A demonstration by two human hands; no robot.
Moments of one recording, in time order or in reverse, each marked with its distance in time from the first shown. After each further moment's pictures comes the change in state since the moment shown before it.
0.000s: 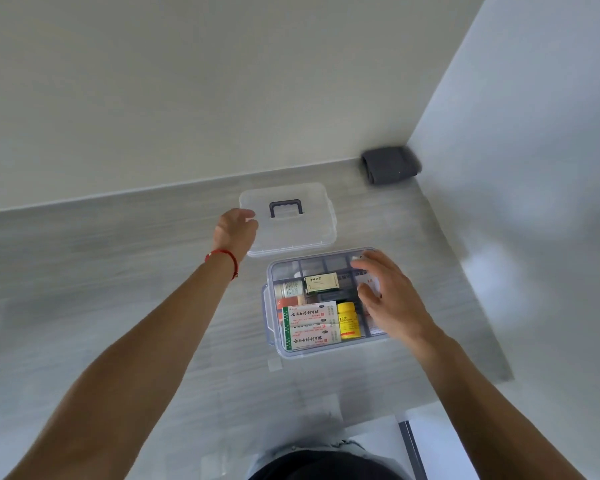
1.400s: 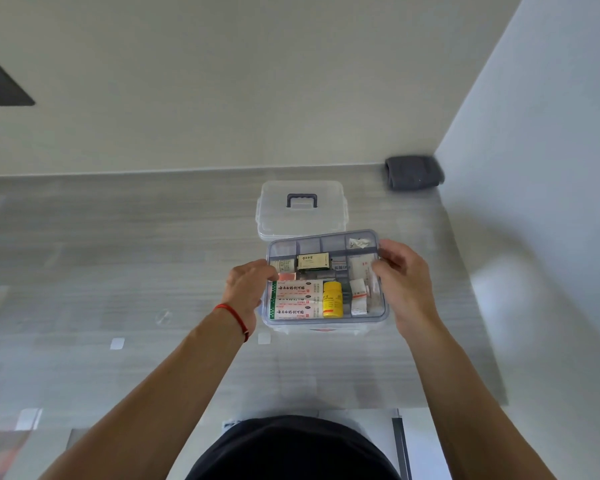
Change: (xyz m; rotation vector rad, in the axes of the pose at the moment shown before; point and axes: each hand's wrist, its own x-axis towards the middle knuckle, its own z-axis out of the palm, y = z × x) left_hand -0.175 -0.007 0.030 -0.390 0.042 -0.329; right_hand -0.008 0.003 -0.033 0.795 0.160 0.371
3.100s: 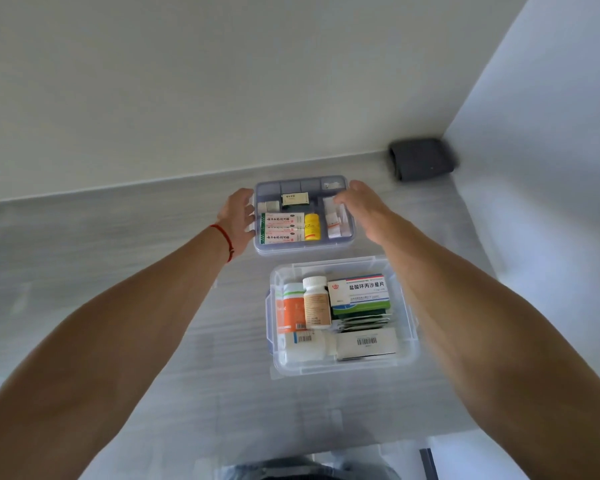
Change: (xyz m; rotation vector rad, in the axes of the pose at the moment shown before) left_hand 0.182 0.096 0.008 -0.139 -0.193 -0.049; right_hand 0.178 -0.050 0.104 -0.274 -0.219 0.118
